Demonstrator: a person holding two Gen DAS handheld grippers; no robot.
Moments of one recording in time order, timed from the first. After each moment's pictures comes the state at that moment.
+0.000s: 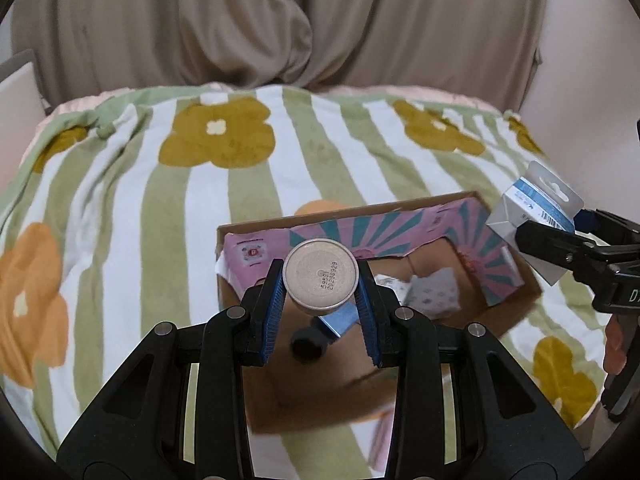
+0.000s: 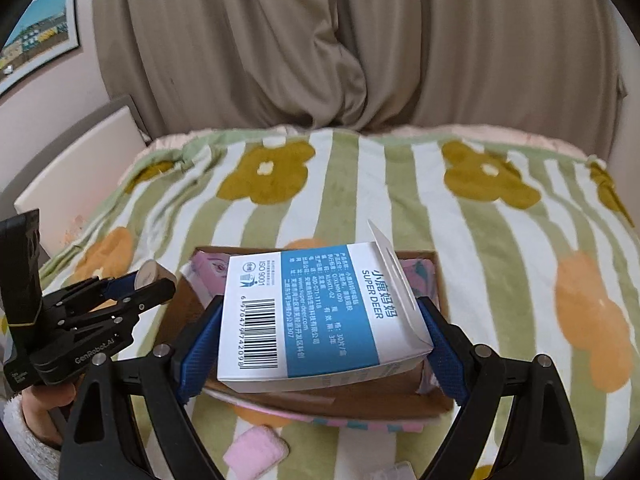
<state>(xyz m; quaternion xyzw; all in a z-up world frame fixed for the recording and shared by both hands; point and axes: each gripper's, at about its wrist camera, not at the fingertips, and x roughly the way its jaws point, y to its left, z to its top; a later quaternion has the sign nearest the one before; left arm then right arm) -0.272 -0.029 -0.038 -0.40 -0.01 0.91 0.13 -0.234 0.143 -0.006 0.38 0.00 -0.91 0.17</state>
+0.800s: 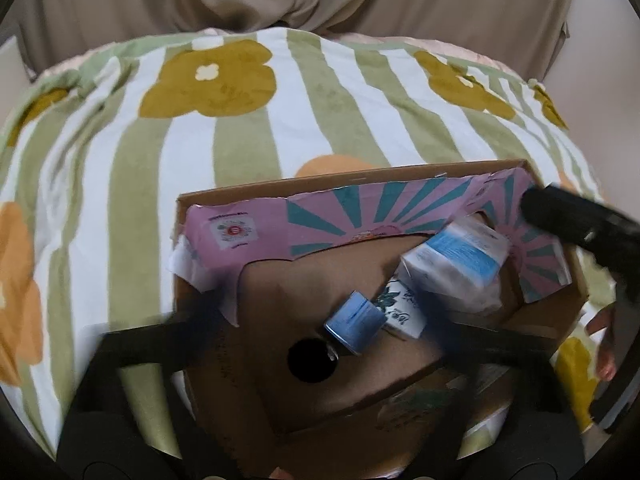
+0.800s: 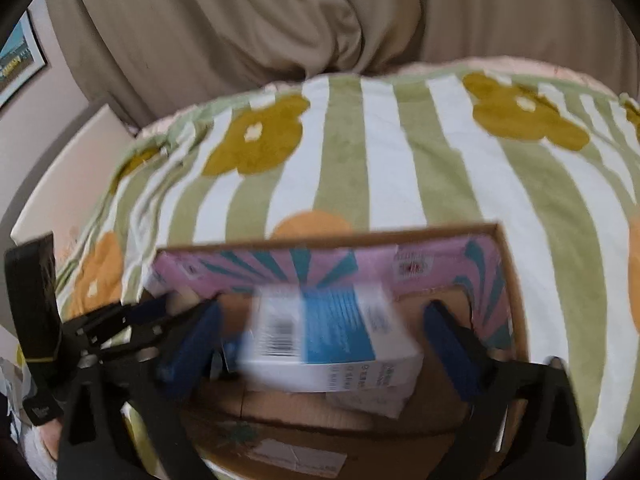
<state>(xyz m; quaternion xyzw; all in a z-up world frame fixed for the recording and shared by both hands) -0.319 -0.014 -0.093 -0.46 0.00 0.88 0.11 -0.308 0.140 -0.069 0.44 -0.06 -0.88 0.19</state>
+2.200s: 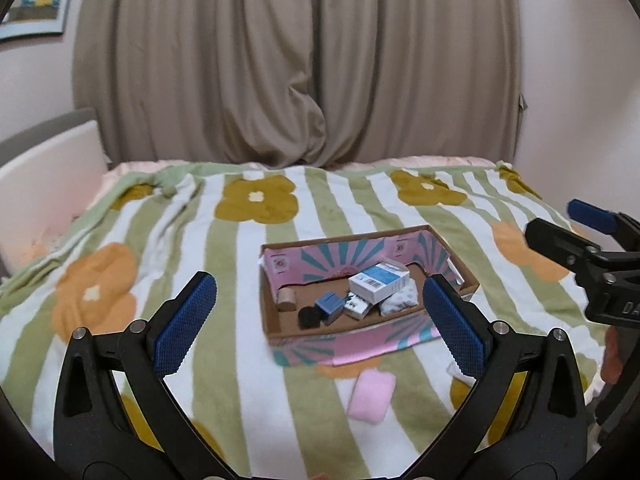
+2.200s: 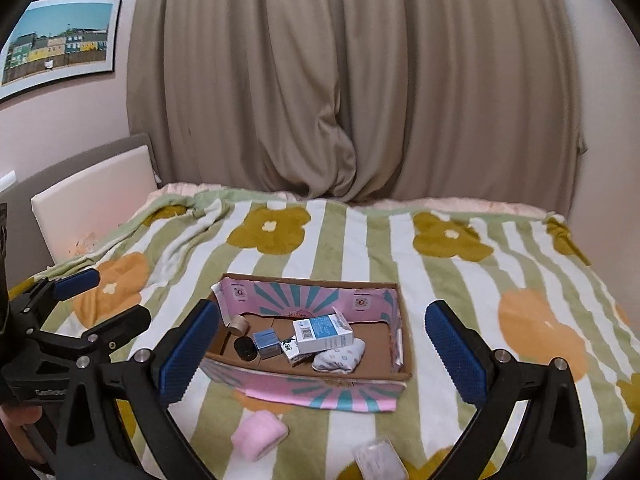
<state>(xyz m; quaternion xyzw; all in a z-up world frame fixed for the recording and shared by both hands) -0.060 -0.025 0.056 -0.24 0.01 0.97 0.06 -0.081 0.160 0.053 0.23 0.03 -0.96 0.14</state>
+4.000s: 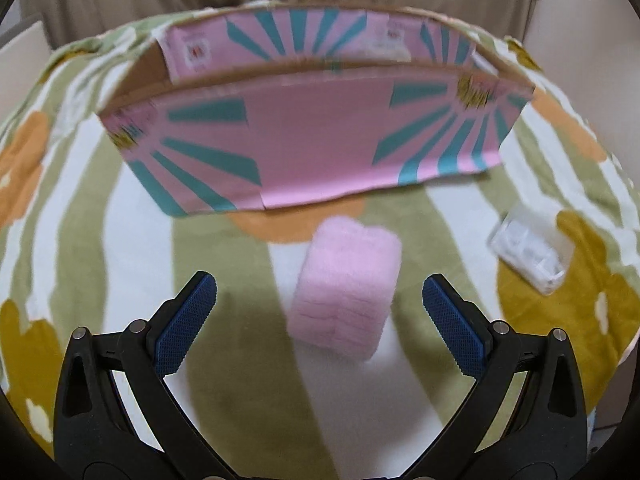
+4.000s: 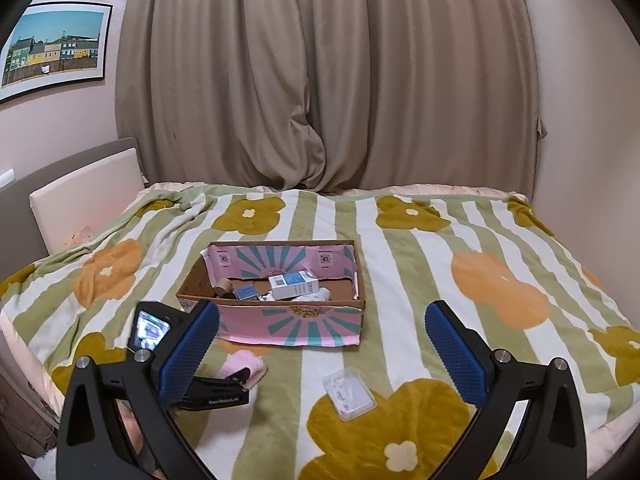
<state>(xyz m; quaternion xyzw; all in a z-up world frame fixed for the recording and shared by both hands) -0.131 0.041 -0.181 -0.46 0.01 0.88 0.10 0.010 0.213 0.031 0.23 0.01 -0.97 0.10</state>
